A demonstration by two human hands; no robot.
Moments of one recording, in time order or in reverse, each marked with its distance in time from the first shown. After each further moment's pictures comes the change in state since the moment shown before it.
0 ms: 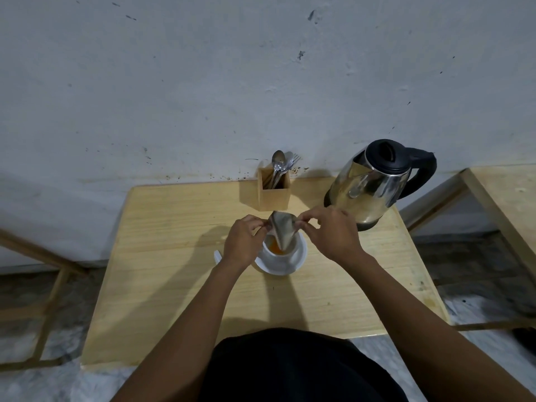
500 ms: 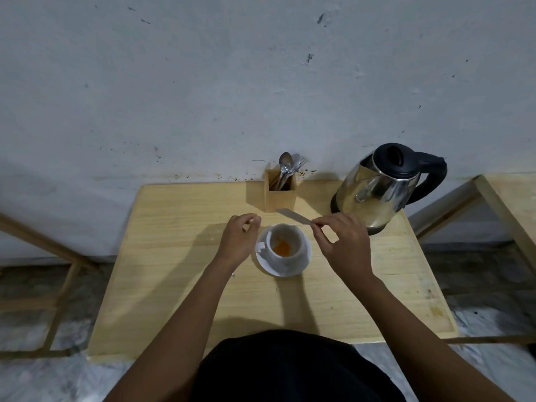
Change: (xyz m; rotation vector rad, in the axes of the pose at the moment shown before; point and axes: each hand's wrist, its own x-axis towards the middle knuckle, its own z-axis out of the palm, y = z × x) left_hand -0.006 0.004 -0.021 -0.050 0.031 -0.209; right_hand -0.025 0.014 0.006 0.100 0.326 -0.218
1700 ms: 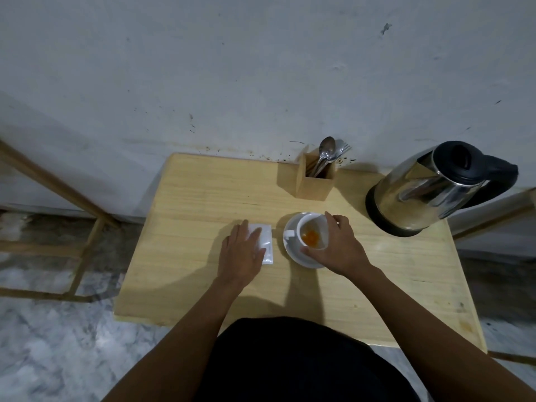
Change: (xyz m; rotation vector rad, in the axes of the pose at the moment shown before) left_hand -0.020 -0.118 0.001 0.755 0.039 0.103; right_hand -0.007 -0.010 0.068 0.039 -0.763 0.399
